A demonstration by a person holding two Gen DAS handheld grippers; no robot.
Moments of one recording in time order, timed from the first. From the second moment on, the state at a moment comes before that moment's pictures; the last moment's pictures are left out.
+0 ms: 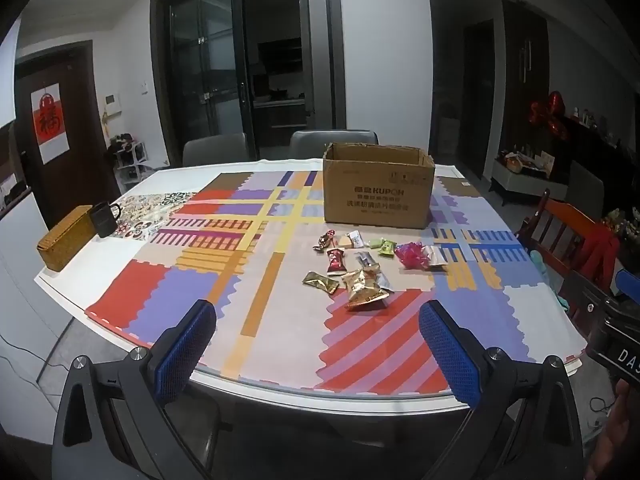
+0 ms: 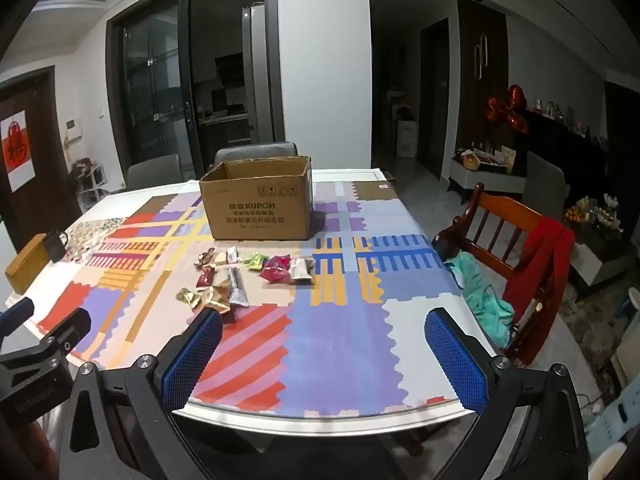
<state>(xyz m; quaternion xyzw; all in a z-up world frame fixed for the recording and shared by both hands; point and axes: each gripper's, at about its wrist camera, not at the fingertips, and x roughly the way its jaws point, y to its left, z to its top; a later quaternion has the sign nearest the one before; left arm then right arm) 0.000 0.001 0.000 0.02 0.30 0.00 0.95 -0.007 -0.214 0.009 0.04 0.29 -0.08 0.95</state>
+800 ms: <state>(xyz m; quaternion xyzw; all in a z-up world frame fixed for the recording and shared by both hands) -0.001 -0.005 0.005 0.03 0.30 -0.02 0.95 -0.006 -0.215 0.012 0.04 0.29 -0.08 0.95</state>
